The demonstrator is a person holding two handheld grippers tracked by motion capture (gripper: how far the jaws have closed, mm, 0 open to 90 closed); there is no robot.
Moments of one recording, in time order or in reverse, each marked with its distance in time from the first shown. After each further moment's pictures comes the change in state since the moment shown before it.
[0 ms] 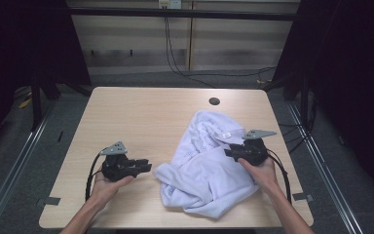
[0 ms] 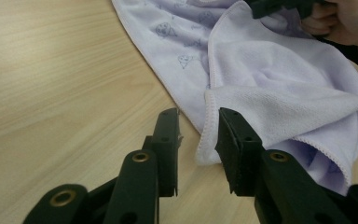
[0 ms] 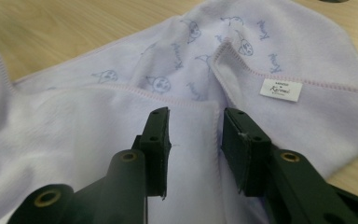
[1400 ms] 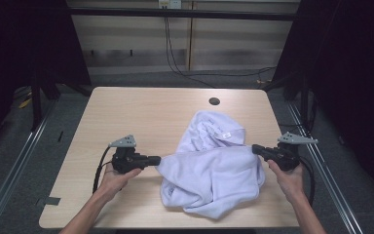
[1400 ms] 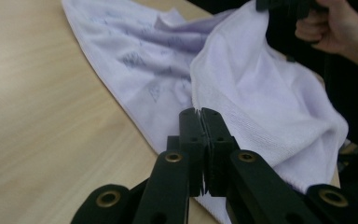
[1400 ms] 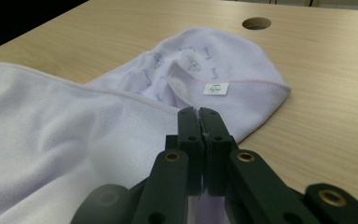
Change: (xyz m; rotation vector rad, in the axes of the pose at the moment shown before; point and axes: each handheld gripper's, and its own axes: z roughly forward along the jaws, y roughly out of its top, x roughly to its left) left arm 0.004 0.029 0.014 -0.067 -0.122 0.030; right arm -0.027 -0.023 -0.076 -0.171 -0.048 0.112
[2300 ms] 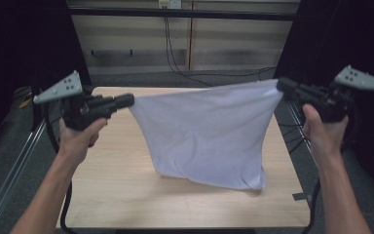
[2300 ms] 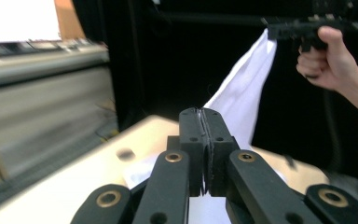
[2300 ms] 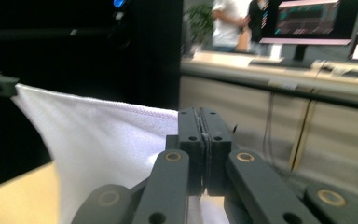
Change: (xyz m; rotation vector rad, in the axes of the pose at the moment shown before) left arm -0.068 0.125 -0.116 -0.285 0.083 0.262; right arm 0.049 0.163 -0.110 -0.387 0.072 -0.175
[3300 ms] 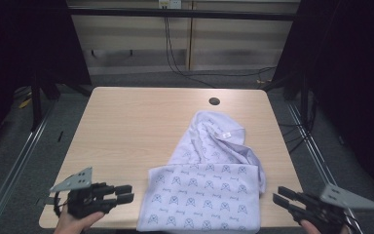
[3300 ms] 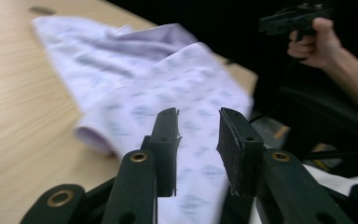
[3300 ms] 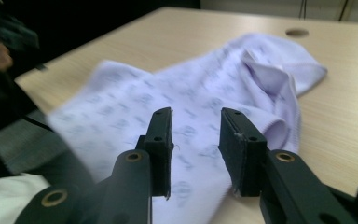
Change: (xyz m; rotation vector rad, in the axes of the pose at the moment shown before) left arm -0.044 -0.161 -0.019 0.226 -0.104 -0.233; right arm 0.065 -0.184 -0.090 0.325 0.023 0.147
